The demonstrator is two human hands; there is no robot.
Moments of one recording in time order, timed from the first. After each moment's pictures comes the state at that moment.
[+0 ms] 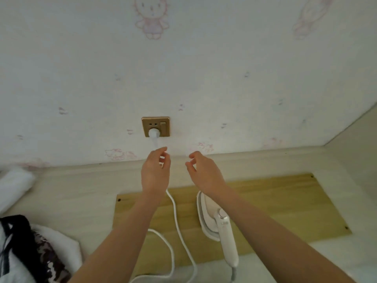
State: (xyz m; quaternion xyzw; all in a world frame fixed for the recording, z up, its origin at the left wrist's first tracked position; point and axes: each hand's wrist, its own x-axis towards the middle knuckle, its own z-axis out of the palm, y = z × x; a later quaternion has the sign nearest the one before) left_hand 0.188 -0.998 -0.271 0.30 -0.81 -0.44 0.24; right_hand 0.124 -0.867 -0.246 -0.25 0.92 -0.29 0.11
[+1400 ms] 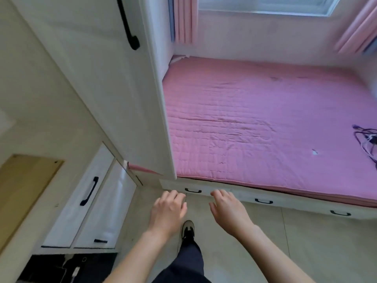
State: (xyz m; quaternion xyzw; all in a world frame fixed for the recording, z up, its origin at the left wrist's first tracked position) left_hand 0.503 -0.288 -0.322 -0.49 -0.86 -0.12 -0.09; right_hand 0.648 -0.153 -0.315 0.33 0.93 -0.17 0.07
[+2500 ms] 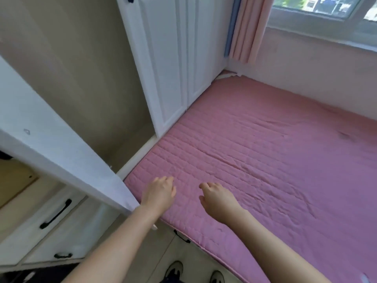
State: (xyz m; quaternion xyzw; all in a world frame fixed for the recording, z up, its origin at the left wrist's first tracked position) left_hand 0.325 0.014 -0.310 -0.30 -0.94 -0.08 -0.09; right_hand 0.428 0.186 -0.295 0.07 0.98 -0.14 0.13
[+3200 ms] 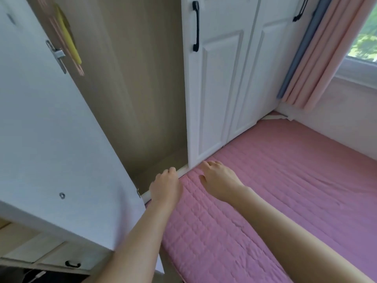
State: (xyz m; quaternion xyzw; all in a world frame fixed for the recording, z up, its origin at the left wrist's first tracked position) left_hand 0.211 0.035 -0.234 0.01 -0.99 -0.15 -0.02; right_hand 0.225 0.198 -0.203 -0.13 0.98 -0.13 0.01
